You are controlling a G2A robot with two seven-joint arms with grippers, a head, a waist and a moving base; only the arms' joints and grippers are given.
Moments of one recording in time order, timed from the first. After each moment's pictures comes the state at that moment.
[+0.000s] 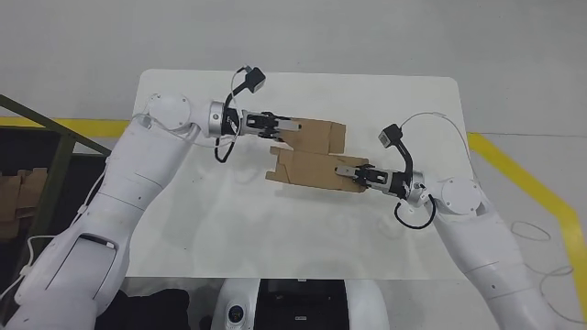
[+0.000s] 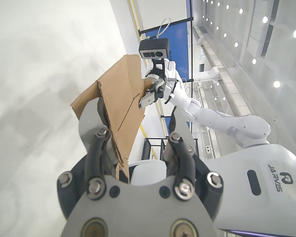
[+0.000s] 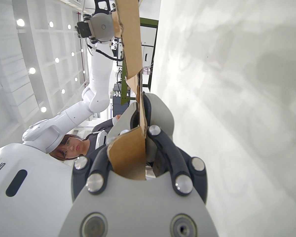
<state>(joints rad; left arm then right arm) 0.75 -1.08 -0.99 -1.17 -0.36 -0.30 -1.25 -1.19 -1.10 1.15 -1.39 0.35 -0.36 1.03</state>
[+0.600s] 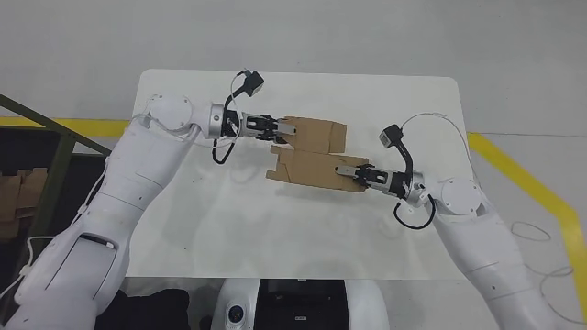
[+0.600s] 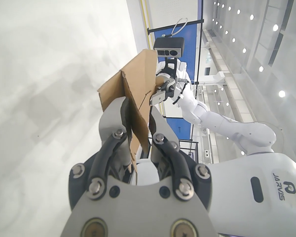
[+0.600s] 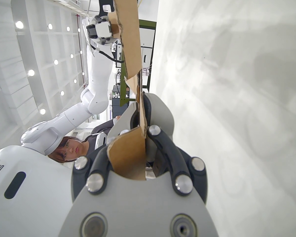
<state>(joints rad) 0.75 -1.08 -0.98 -1.15 -0.32 -0.26 -1.25 -1.20 -1.10 1.15 -1.39 0.35 -0.36 1.02</state>
